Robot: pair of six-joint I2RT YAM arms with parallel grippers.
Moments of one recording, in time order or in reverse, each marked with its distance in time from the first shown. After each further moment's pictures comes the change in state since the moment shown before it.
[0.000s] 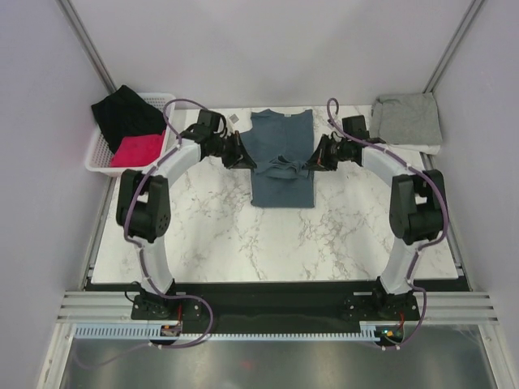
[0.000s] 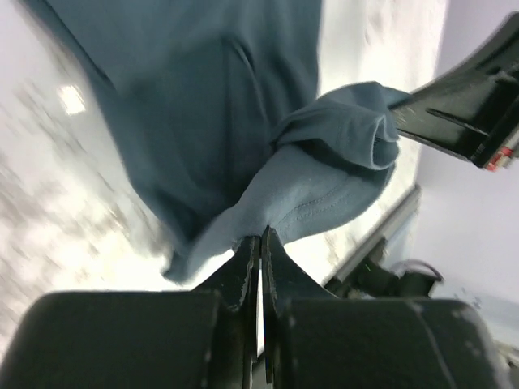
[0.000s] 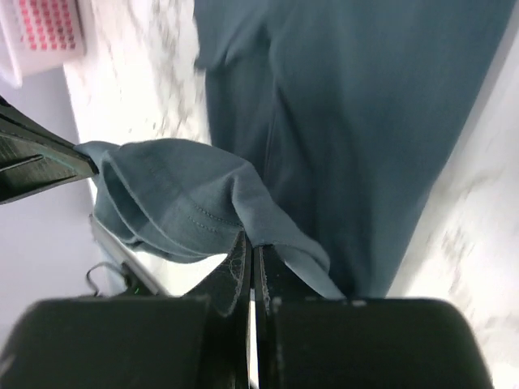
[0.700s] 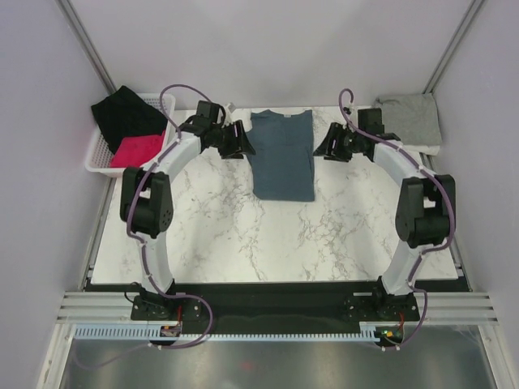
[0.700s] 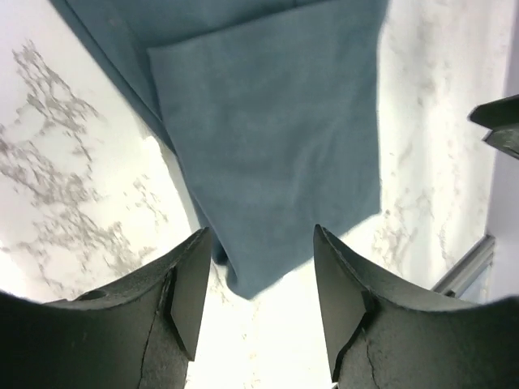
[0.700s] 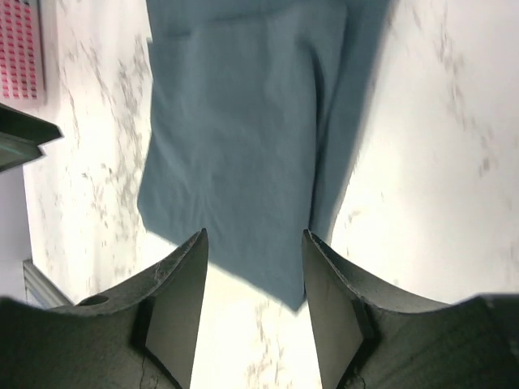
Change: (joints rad) left arm 0.021 0.147 0.217 -0.016 -0.182 0.130; right arm -0.068 0.046 0.130 0.012 0.117 -0.156
